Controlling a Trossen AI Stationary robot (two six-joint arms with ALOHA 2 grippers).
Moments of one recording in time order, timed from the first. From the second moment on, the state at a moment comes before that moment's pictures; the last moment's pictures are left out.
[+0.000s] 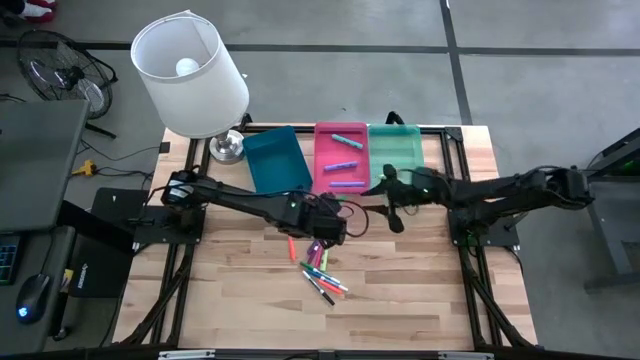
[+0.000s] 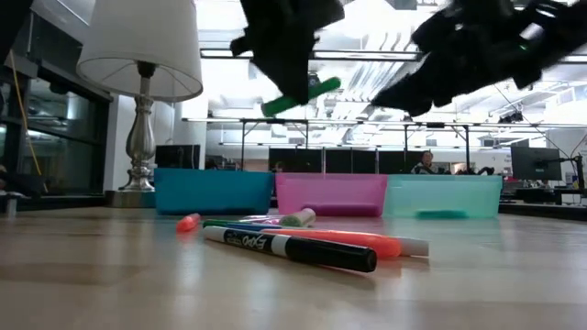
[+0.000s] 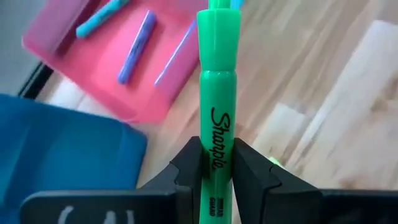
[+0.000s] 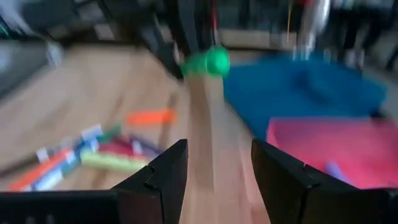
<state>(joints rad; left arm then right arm) -0.21 1.94 1.76 -1.02 -0.60 -0.62 -0.15 1.11 0.35 0.53 -0.17 -0.08</state>
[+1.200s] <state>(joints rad) -0.21 1.92 1.77 -0.33 -0.46 -0.13 0.08 1.11 0.24 1.19 -0.18 -0.09</state>
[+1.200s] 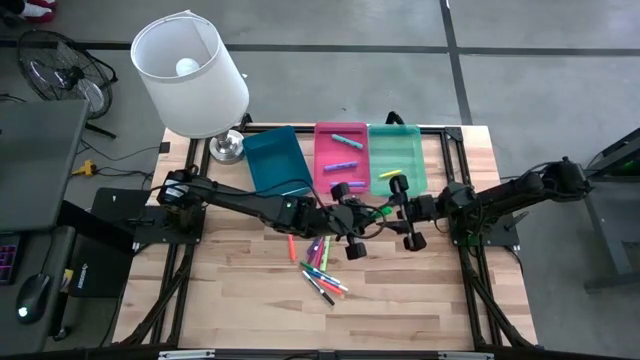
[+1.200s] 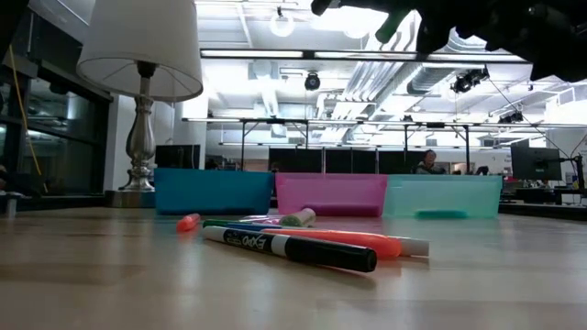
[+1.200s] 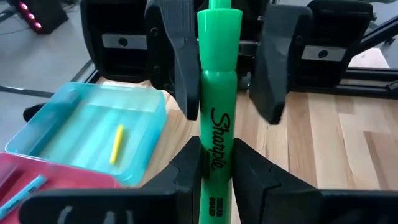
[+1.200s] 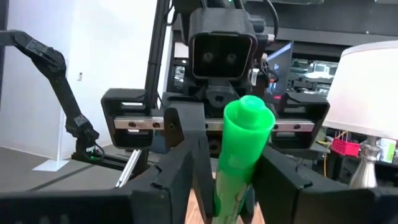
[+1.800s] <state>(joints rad) -0.21 1.92 1.76 -0.29 -0.43 -0.10 0.08 1.11 0.24 1.19 -0.18 -0.09</state>
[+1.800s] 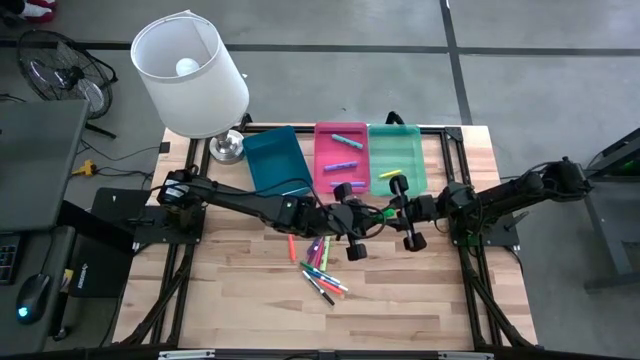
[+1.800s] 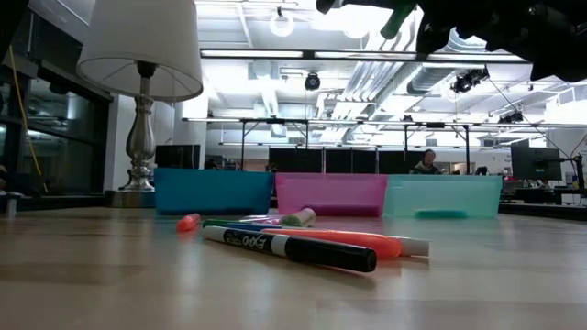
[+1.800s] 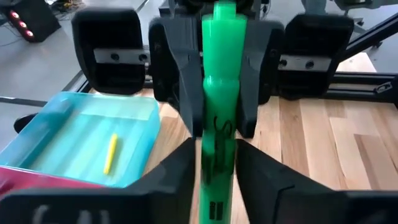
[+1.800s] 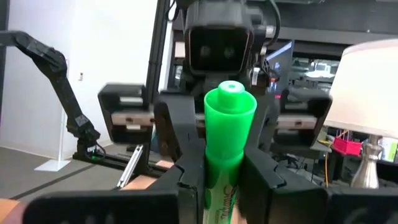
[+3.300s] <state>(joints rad) -0.40 1.86 1.64 -1.36 -0.90 -0.77 -0.42 1.67 1.34 -0.58 -0.13 -0.42</state>
